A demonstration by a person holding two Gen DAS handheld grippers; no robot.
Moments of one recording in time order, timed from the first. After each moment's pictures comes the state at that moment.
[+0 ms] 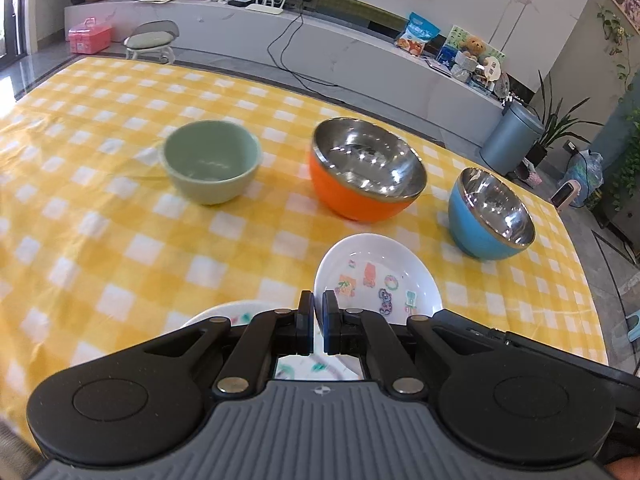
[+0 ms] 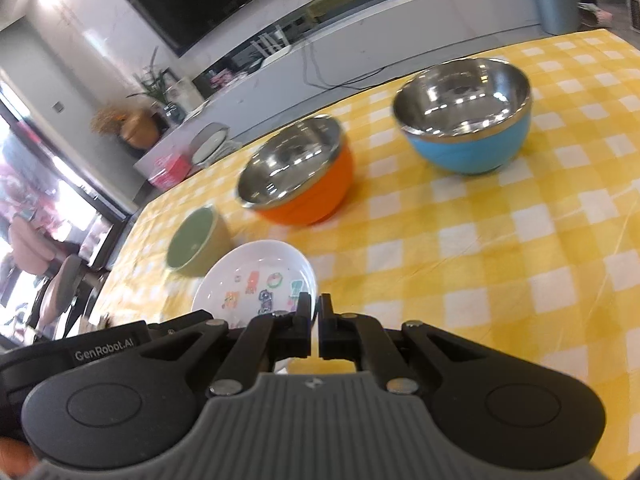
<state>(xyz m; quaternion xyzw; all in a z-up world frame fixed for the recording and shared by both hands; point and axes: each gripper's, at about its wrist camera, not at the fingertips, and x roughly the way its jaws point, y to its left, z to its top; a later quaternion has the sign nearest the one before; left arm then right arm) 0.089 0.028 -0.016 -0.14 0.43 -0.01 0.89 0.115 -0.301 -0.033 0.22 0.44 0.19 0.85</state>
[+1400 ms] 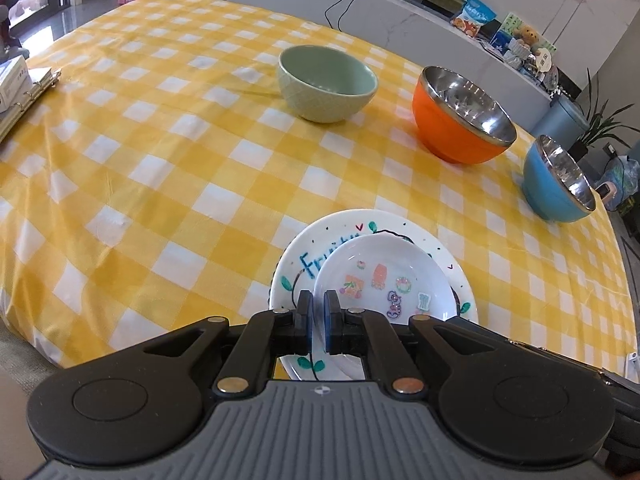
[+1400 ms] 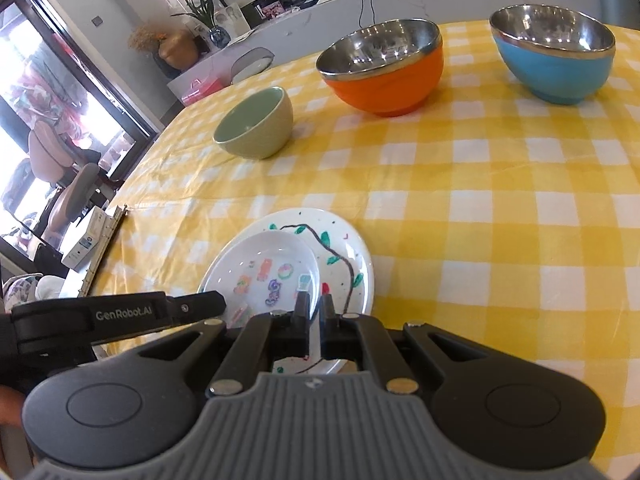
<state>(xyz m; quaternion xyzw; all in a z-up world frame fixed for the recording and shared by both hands) 0.047 0.081 -0.060 -0.17 0.48 0.04 0.86 0.075 -0.237 -0.063 0.14 0.49 0.25 0.82</state>
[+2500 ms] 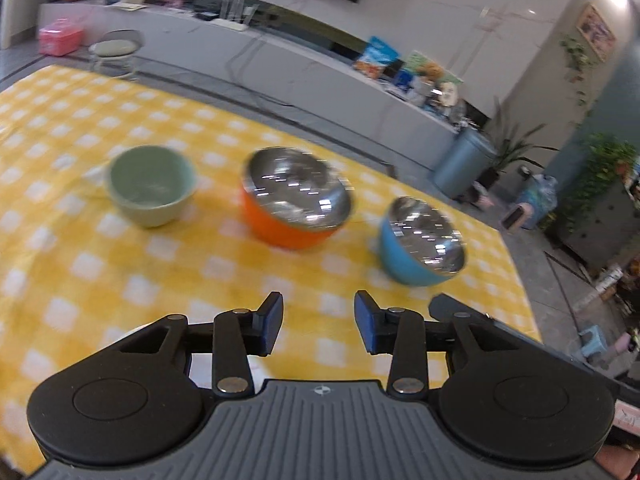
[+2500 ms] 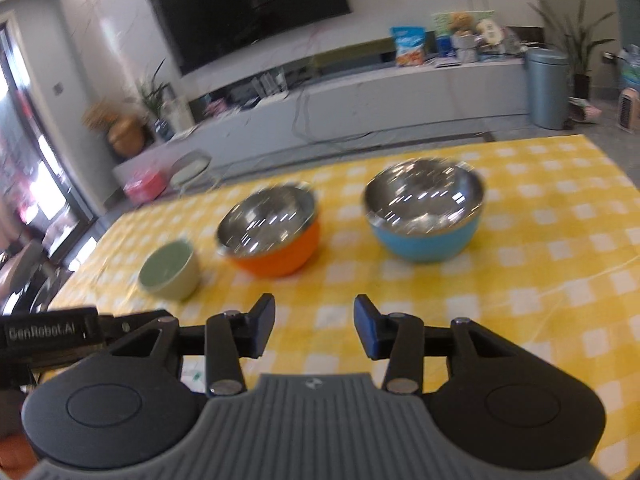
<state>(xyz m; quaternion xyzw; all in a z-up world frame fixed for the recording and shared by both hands) 0.101 0.002 0.005 -0.19 0.39 -0.08 0.90 0.119 -0.332 0.006 0.14 0.36 0.13 0.91</state>
